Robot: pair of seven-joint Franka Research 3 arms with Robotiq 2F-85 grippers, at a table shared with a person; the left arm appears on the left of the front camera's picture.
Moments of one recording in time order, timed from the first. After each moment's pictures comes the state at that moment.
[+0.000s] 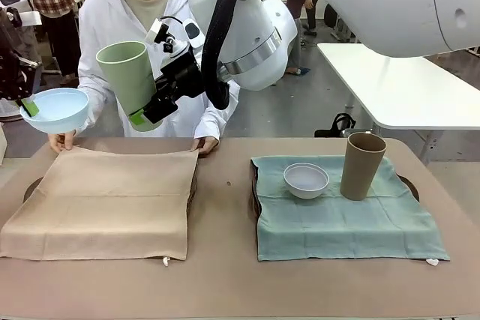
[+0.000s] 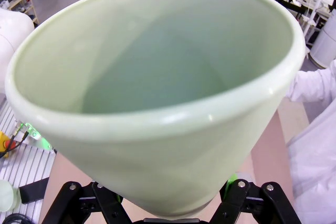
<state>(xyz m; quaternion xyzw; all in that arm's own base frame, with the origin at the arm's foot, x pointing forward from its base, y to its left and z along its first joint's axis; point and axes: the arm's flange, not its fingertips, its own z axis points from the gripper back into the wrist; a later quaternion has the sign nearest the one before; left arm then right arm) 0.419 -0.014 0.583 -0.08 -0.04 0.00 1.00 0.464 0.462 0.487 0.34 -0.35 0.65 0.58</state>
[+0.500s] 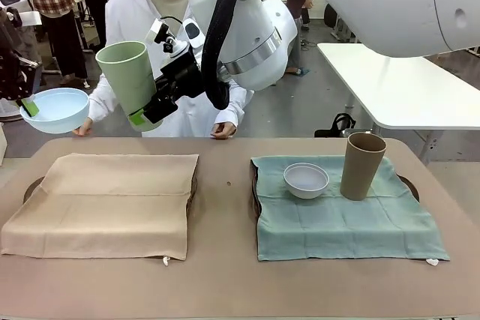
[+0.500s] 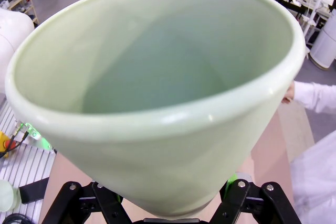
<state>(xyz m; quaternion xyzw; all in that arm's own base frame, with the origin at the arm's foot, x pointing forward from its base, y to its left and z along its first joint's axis) 0.419 -0.014 0.583 -0.08 -0.04 0.00 1.00 0.464 0.462 0.487 0.34 -0.35 0.65 0.58</state>
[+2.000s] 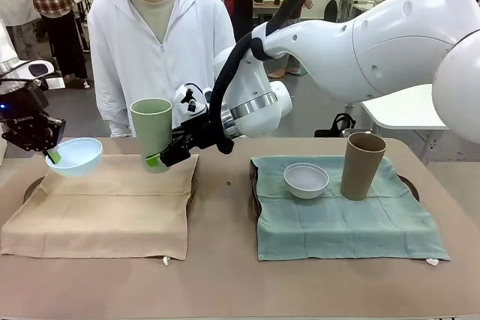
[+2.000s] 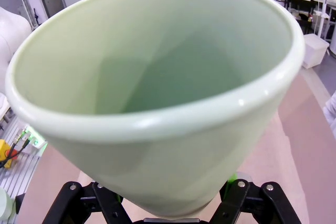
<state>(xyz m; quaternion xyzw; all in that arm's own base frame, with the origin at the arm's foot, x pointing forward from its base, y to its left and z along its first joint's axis) 0.473 0.015 0.441 -0.10 0.01 0.01 1.00 0.512 0.452 0.332 0.44 -0.33 0.59 0.59</state>
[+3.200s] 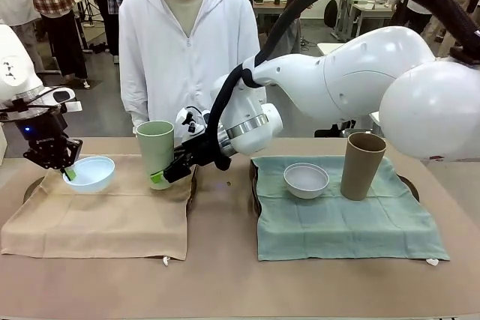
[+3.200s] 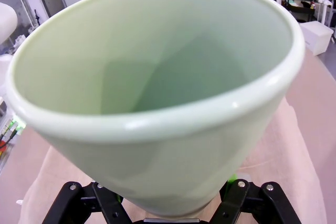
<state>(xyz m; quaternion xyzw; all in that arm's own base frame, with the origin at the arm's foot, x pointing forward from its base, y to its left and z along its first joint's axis) 0.501 0.006 0.375 -0.09 0.02 0.01 1.00 0.545 0.464 0.258 0.45 -0.31 0.59 0.60</state>
